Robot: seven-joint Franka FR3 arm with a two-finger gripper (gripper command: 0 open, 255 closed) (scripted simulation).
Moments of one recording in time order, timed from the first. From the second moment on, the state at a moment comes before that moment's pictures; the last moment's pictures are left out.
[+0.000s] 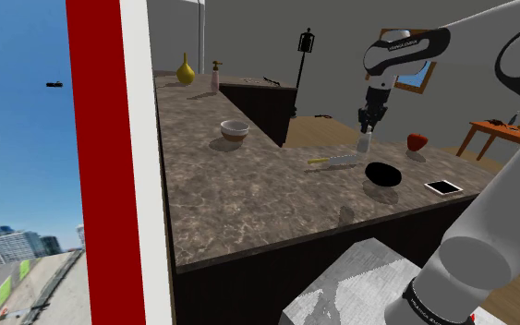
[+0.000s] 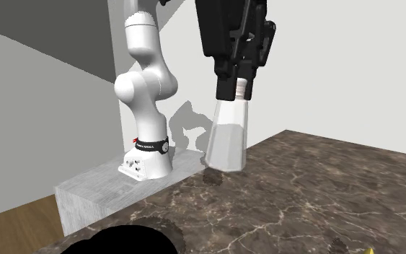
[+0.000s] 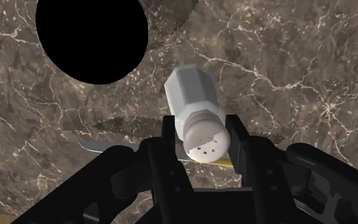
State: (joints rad) arm -0.11 -0.08 -0.52 -1.90 -0.14 1.85 -0.35
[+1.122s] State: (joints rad) arm -0.28 0.11 -0.69 -1.63 -0.01 1.76 -0.73
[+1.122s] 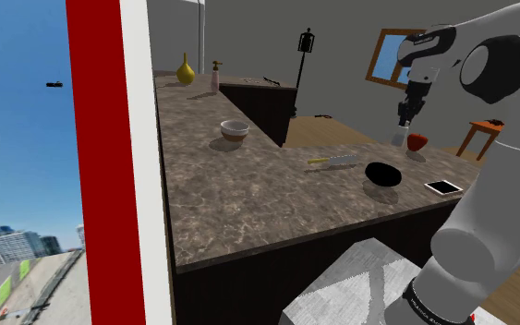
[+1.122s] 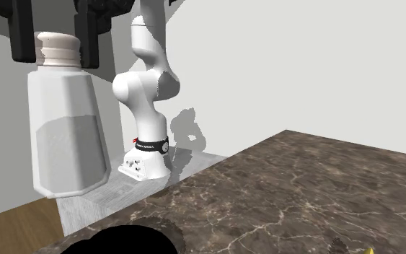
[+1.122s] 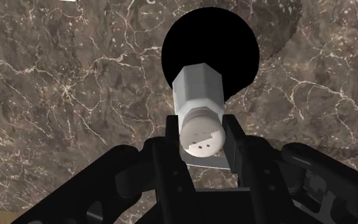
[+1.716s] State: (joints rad) arm -0.28 0.11 -0.69 -1.74 -0.01 1.88 -0.73
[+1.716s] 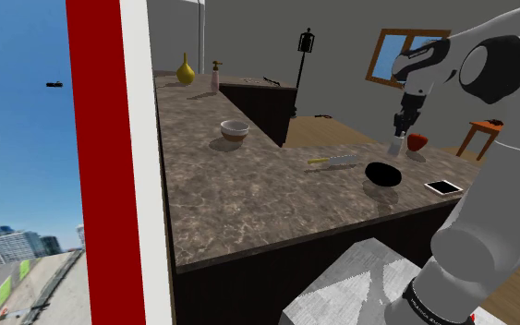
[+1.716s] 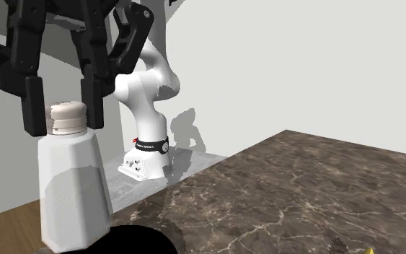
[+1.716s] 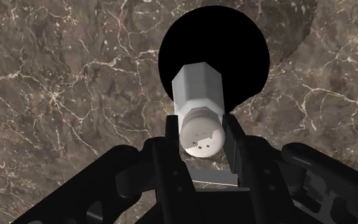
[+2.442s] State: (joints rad) arm -0.28 0.13 -0.69 -1.85 0.00 2.01 -0.73
